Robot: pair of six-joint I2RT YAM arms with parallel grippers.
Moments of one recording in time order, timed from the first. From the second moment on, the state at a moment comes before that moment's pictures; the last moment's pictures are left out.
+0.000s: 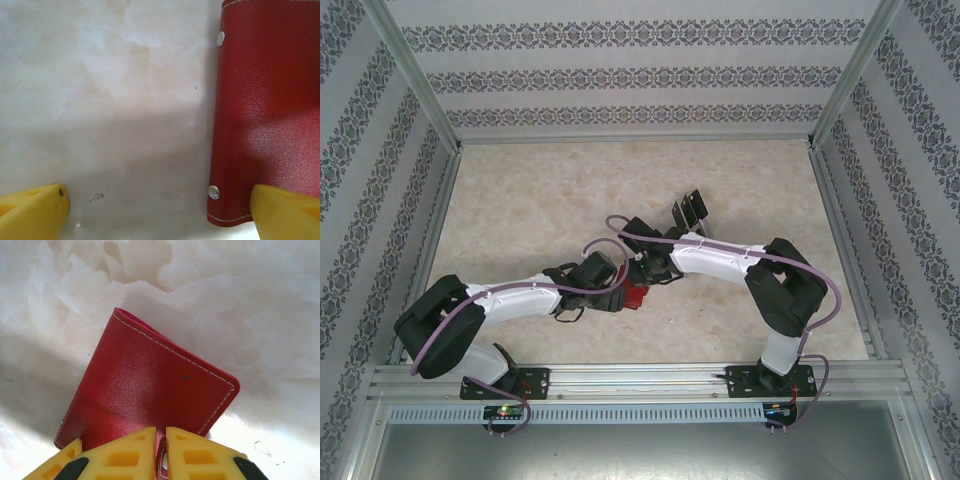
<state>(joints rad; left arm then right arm) -0.78 1.46 0.66 -0.33 -0.11 -0.61 0.84 1.79 1.18 -0.63 -0.07 0.62</state>
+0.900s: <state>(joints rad) -0.78 1.45 0.65 -0.33 -0.11 -0.61 0.84 1.90 1.42 -0.92 -0.09 0.56</state>
